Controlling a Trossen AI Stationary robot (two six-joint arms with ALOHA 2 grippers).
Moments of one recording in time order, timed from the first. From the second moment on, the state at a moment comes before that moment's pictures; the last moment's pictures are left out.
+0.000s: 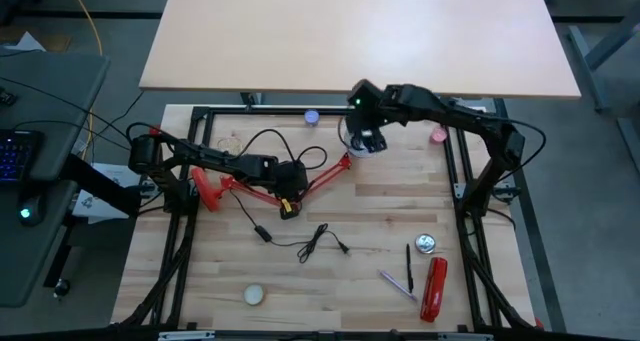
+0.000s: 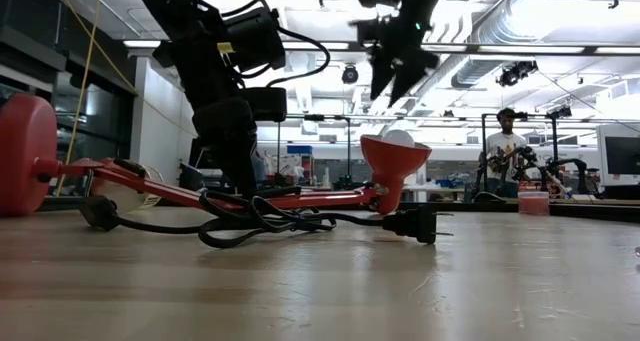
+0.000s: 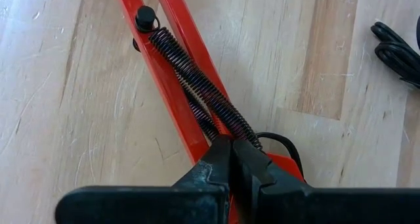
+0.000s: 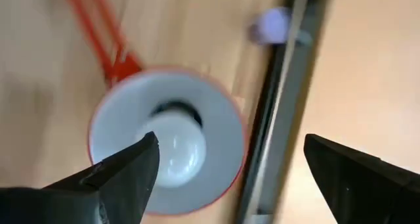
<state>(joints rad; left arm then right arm) 0.09 1.70 0.91 -0.34 0.01 -0.10 -0.42 1.71 1.63 -1.00 0.18 -0.78</state>
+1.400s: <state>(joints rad) 0.11 1.71 0.91 -0.30 0.02 -0.11 -0.42 1.79 1.49 -1.00 0.21 0.42</state>
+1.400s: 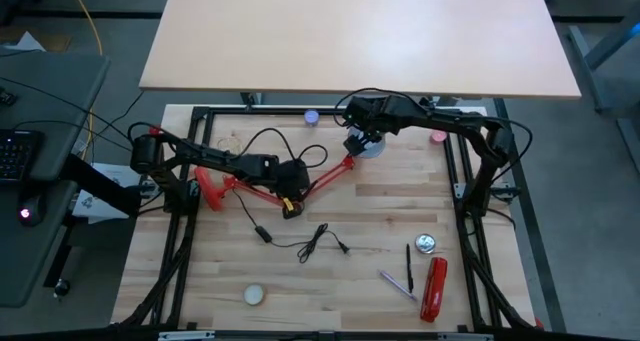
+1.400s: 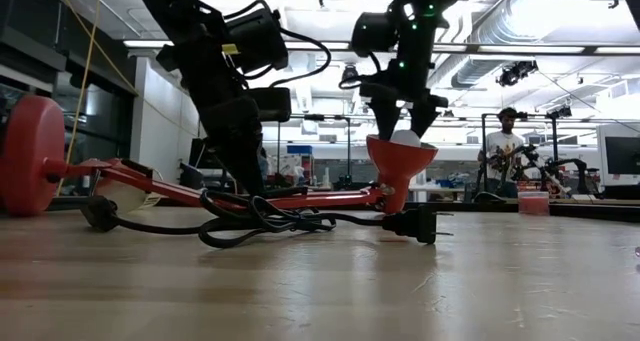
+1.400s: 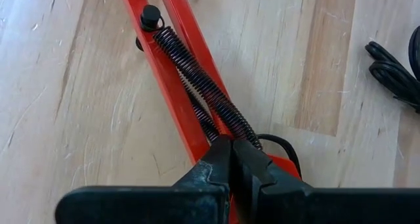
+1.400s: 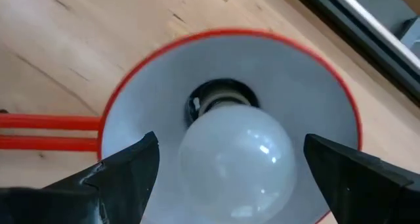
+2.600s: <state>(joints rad) 0.11 1.70 0.91 -0.33 0.02 -0.10 -0.42 1.79 1.49 -1.02 0.23 -1.22</state>
